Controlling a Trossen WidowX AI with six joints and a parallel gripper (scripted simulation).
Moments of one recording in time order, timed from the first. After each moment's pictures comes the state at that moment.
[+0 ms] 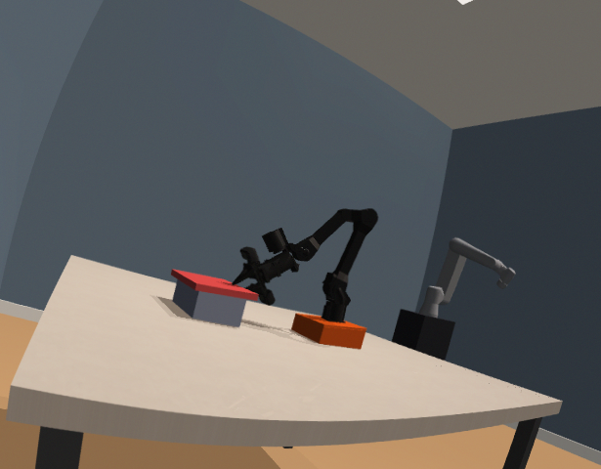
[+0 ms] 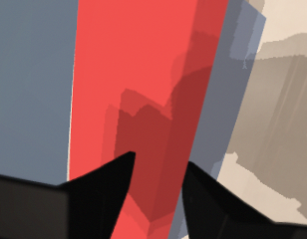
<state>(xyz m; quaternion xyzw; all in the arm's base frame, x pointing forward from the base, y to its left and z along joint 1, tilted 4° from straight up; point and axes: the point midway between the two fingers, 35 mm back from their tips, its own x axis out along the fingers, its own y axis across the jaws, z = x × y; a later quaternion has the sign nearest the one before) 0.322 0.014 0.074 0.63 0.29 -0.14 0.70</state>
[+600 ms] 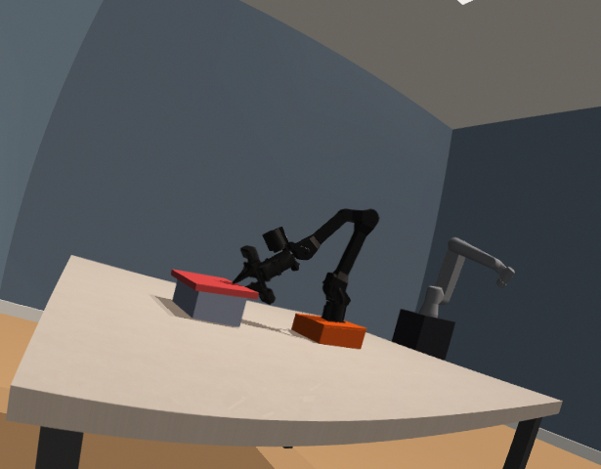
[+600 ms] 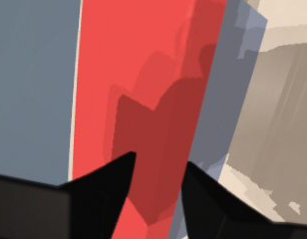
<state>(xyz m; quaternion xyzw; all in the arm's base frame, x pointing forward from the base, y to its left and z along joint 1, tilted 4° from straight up) 0.322 0.013 0.078 0.63 0.29 -0.14 0.70</state>
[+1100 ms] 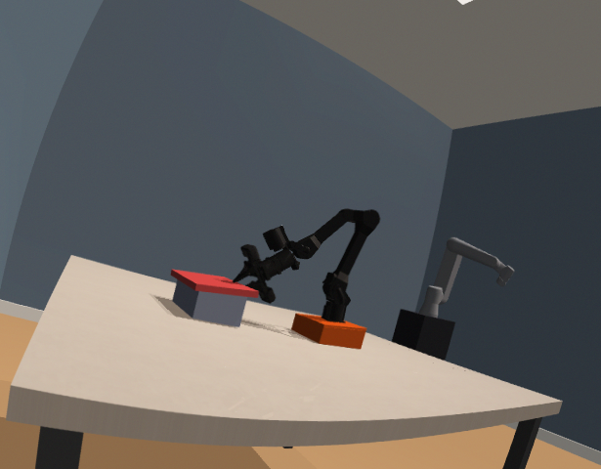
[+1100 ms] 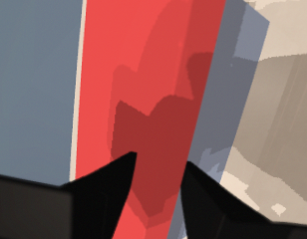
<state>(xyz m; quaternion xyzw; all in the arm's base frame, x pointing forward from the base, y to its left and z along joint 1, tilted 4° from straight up) 0.322 0.013 0.082 0.63 0.29 -0.14 0.70</state>
